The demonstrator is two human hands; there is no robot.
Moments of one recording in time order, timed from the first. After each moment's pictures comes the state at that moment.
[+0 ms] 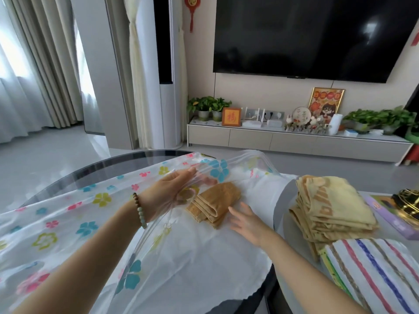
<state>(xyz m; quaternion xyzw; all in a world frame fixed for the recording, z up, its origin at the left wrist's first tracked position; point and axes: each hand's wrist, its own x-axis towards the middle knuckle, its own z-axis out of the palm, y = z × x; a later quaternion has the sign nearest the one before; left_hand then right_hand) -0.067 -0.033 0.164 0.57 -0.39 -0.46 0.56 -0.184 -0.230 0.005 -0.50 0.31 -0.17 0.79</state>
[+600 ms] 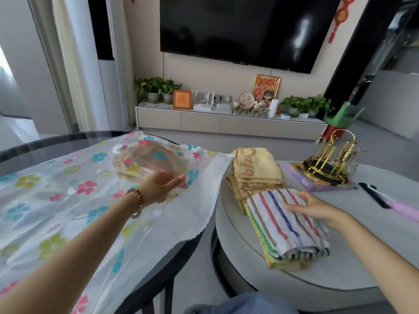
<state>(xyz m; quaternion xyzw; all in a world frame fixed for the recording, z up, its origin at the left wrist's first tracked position) -0.146 -0.079 0.100 0.69 -0.50 -0.29 0.43 -0.498 -0.263 0.103 -0.71 0.55 -0.11 0.44</state>
